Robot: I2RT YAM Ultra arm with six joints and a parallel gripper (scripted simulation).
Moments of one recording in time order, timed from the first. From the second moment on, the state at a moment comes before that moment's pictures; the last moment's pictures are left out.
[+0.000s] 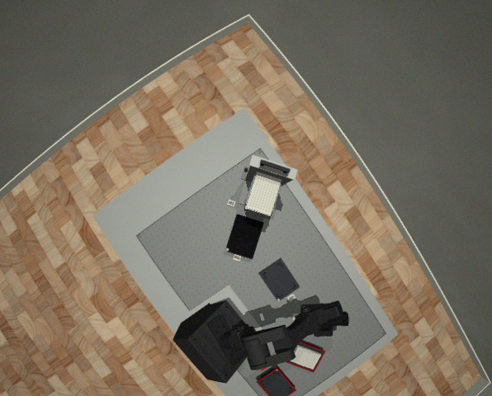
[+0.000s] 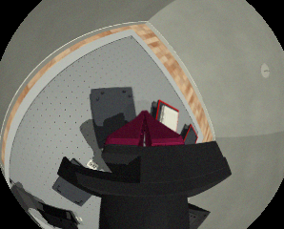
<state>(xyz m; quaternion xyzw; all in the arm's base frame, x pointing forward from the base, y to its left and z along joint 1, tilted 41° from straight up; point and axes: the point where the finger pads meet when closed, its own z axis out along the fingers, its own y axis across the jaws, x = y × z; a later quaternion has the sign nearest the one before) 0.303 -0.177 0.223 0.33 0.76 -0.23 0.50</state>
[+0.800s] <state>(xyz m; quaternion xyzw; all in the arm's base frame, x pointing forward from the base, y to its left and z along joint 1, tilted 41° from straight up) 0.302 -0.112 0.217 0.21 0.85 -0.15 0.46</state>
